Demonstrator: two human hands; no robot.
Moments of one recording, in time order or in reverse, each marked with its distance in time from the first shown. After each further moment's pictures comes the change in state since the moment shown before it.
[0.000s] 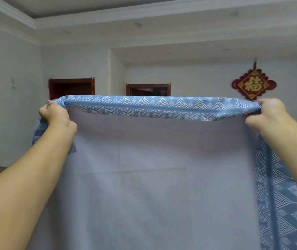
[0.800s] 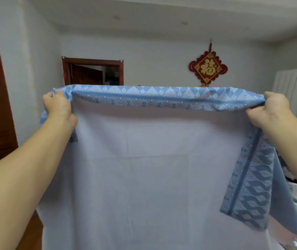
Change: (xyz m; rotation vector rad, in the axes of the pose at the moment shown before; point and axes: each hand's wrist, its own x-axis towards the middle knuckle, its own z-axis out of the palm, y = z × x) left_hand 0.004 -0.415 0.283 0.229 -0.312 -0.204; right_hand 0.393 -0.001 -0.086 -0.076 0.131 -0.285
